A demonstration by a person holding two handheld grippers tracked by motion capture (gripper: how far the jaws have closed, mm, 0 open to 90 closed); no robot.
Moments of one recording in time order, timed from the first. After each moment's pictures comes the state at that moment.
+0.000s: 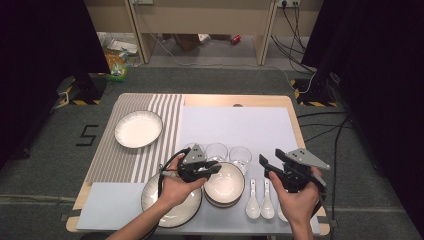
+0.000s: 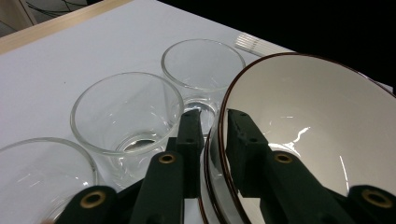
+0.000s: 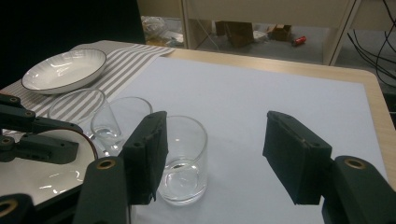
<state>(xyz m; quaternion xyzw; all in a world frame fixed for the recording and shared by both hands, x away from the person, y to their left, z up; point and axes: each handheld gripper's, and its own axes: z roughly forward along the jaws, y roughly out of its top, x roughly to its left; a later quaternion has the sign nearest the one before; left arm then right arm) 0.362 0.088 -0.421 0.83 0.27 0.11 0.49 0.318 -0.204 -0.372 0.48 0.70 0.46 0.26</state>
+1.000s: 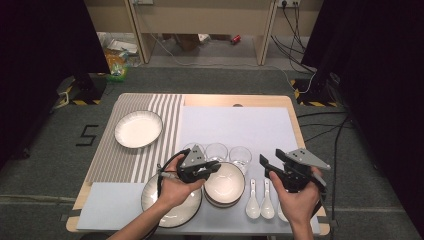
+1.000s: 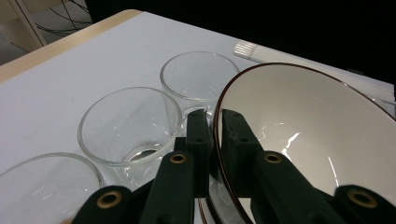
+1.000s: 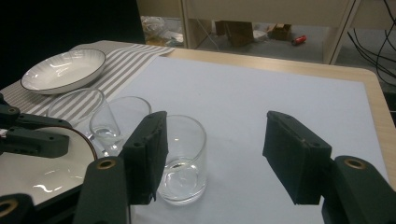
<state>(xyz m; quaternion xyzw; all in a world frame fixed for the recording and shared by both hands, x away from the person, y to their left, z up) 0.354 0.090 -0.414 0.82 0.25 0.13 0.50 0.319 -0.206 -0.373 0.48 0.70 0.46 0.26</state>
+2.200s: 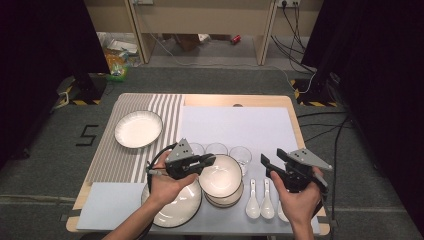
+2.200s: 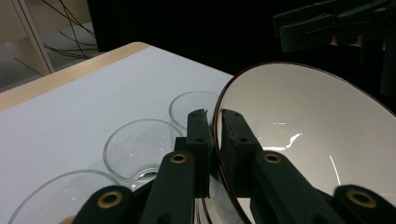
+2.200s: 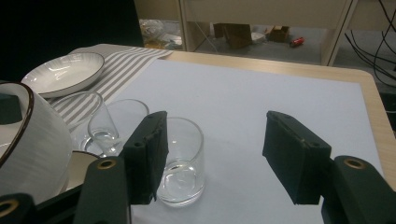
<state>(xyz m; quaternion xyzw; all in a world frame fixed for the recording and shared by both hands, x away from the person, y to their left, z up) 0.350 0.113 -0.386 0.79 0.26 0.13 0.55 0.319 -0.208 -0.373 0.48 0.69 0.47 0.27</state>
